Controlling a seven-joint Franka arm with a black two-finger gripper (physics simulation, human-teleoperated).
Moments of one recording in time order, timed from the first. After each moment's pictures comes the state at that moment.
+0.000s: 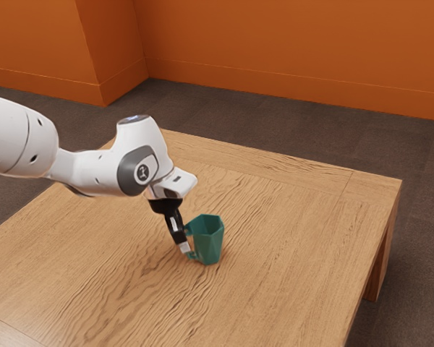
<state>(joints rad) -0.04 0.24 -0.07 -2.11 -0.28 2.34 0.90</state>
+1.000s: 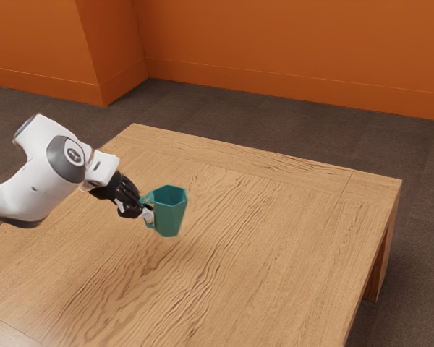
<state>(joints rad) 0.11 -0.09 -0.06 -2.42 -0.87 2.57 1.56</state>
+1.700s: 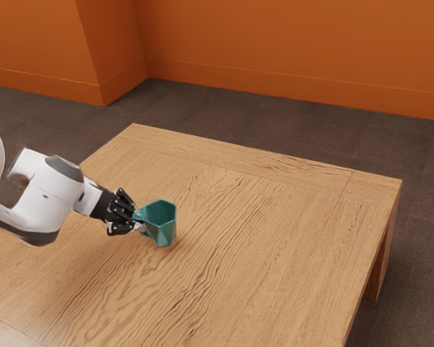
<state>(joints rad) 0.21 0.13 -0.03 -2.35 -1.26 2.54 2.35</state>
